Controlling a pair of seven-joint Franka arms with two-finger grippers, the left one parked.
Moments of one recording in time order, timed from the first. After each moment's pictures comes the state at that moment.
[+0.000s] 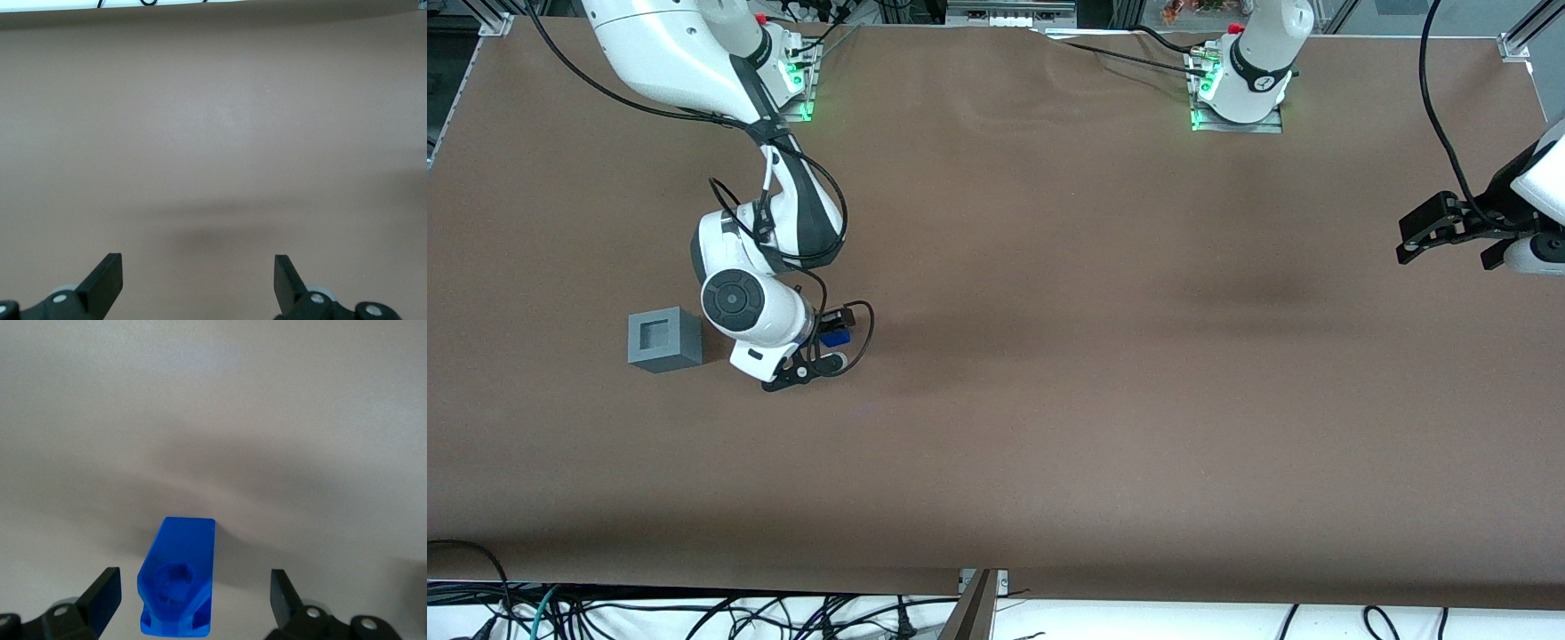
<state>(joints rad) 0.45 0.58 -0.12 -1.69 0.08 2.09 -0.04</state>
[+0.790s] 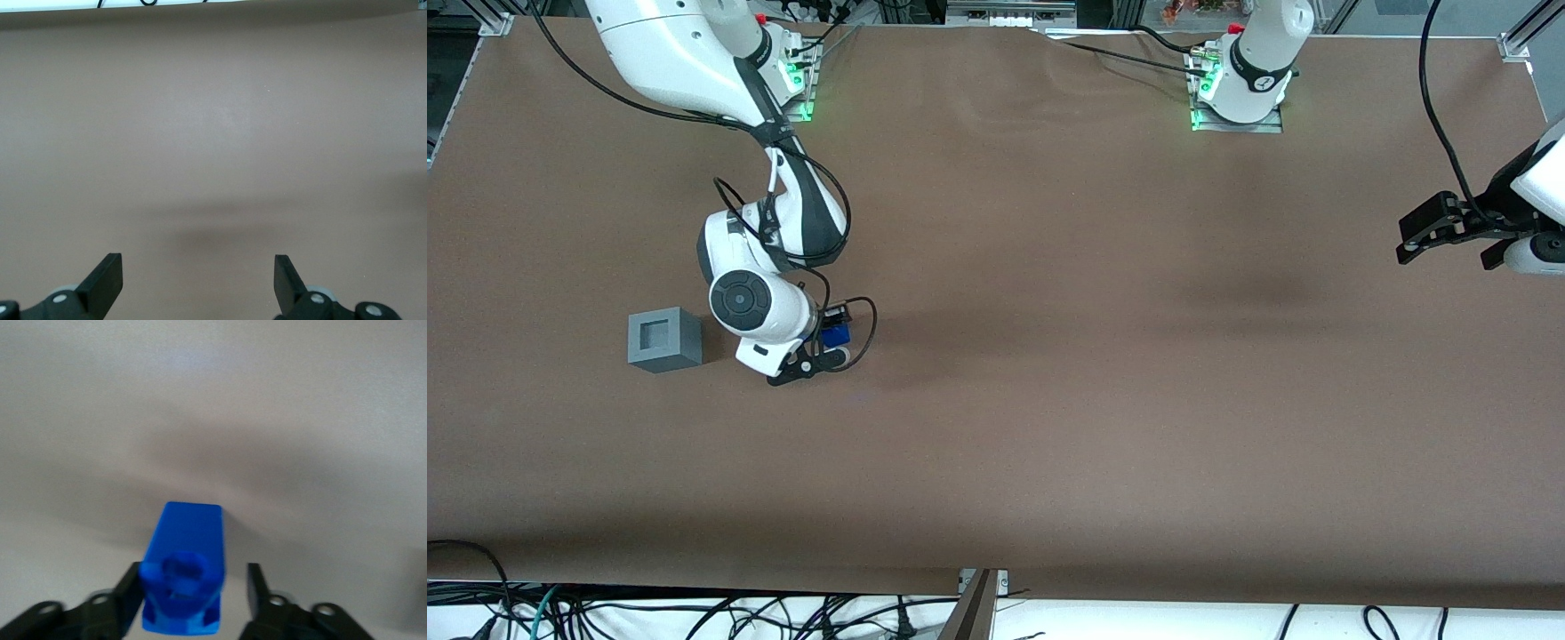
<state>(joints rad) 0.46 0.58 -0.12 -1.72 0.08 2.09 -0.04</state>
